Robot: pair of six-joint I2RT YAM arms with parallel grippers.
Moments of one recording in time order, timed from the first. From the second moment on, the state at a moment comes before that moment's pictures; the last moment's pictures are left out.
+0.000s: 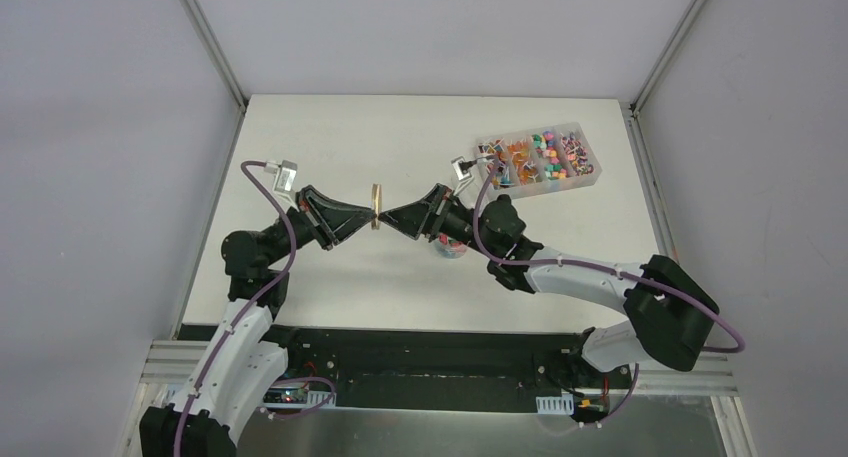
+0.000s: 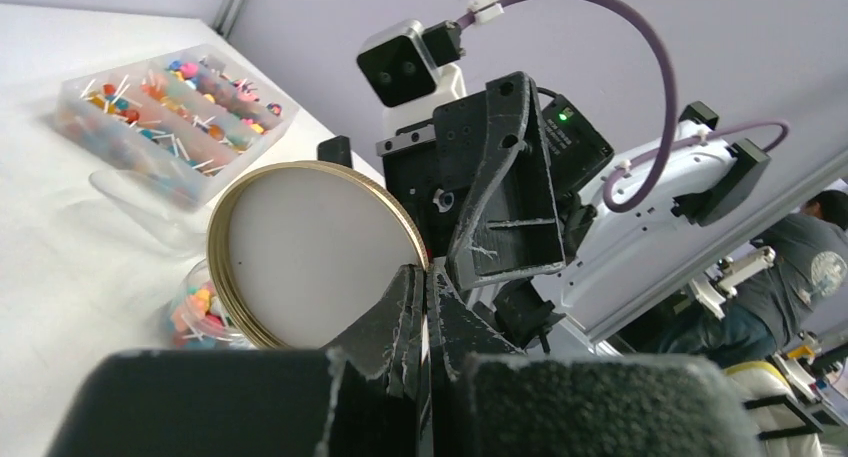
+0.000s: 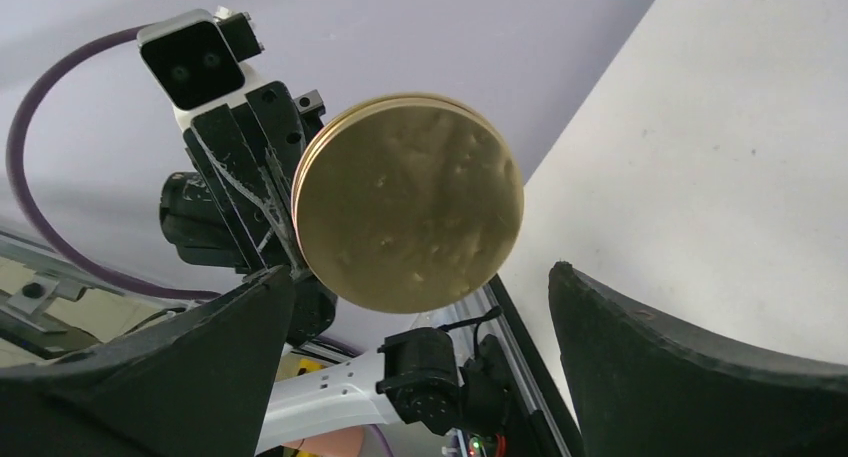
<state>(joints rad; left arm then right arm) -0.14 0.68 0.39 0.71 0.89 -1.05 0.92 1.41 0.72 0.80 -0.22 1.04</state>
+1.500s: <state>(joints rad) -0.22 0.70 0.40 0.71 0.88 -1.00 0.93 1.41 0.72 0.88 -0.10 1.08</state>
